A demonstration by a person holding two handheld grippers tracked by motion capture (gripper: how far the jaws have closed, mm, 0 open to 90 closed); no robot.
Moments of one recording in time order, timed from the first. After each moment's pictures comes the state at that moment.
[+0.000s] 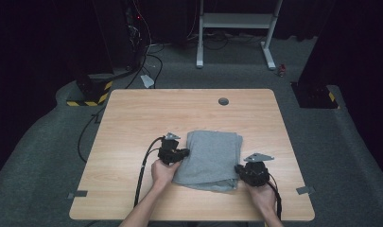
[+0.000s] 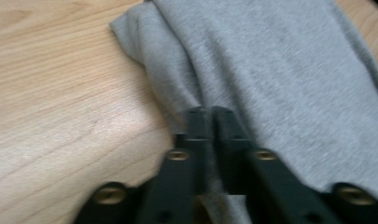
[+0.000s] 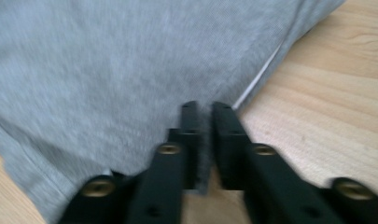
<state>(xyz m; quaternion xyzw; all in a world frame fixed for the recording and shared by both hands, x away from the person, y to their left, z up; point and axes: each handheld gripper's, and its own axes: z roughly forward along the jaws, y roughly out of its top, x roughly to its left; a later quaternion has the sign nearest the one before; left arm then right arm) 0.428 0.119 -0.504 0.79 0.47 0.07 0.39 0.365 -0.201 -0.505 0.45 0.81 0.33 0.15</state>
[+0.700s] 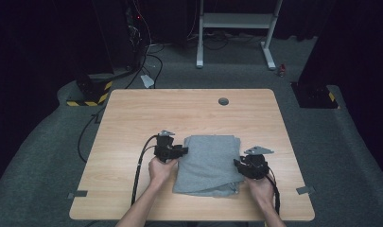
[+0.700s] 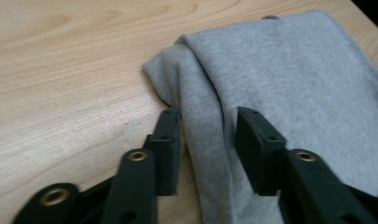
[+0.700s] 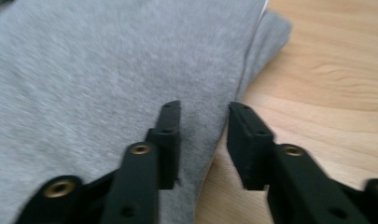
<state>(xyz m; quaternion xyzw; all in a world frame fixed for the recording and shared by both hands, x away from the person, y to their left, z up) 0.438 0.133 -0.507 0.75 0.51 0.04 0.41 0.385 -0.198 -0.497 0.47 0.80 0.33 0.17</state>
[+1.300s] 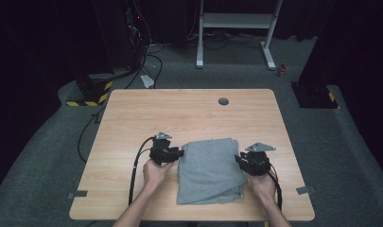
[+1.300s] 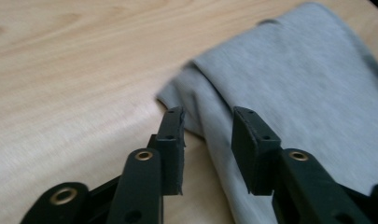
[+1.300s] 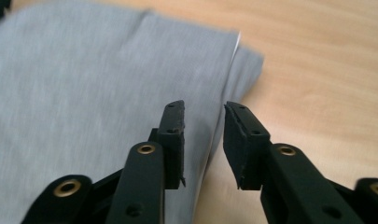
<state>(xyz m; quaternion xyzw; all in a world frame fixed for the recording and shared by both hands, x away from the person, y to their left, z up) 0.426 0.142 -0.493 0.78 0.49 0.07 0.39 0.391 -0.202 -0.485 0.45 0.80 0.35 0.18</state>
